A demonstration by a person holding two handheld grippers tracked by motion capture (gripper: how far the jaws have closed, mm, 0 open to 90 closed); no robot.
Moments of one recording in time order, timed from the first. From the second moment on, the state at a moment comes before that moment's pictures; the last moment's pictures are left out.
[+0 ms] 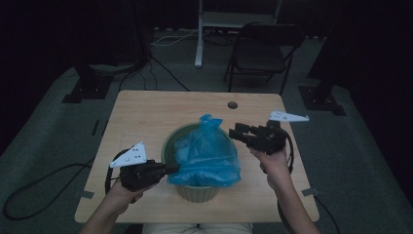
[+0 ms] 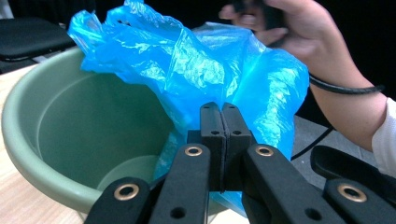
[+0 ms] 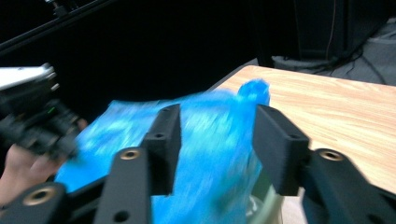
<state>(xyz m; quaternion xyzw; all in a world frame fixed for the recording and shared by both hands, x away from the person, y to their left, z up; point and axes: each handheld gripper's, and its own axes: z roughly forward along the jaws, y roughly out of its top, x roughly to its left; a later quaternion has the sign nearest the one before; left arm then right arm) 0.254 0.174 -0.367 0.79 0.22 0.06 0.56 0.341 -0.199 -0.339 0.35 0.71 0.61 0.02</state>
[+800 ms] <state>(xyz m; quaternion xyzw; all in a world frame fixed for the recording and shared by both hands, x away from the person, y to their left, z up) 0.258 0.175 -0.369 0.79 0.23 0.04 0.56 0.372 -0.161 -0.330 0.33 0.74 0.59 0.01</state>
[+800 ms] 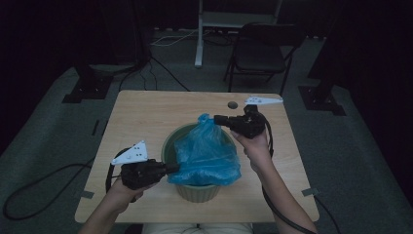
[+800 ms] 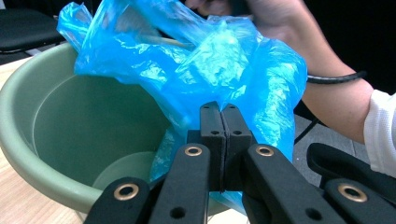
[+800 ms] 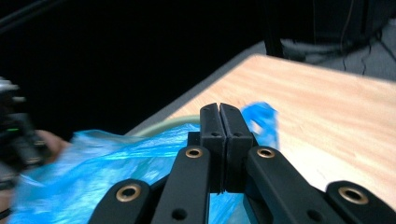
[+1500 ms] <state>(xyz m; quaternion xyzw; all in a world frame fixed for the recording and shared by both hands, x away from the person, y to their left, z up) 0.256 0.172 -0.372 0.80 0.22 0.02 0.56 0.223 -0.211 -0.335 0.24 0.71 0.66 -0.05</state>
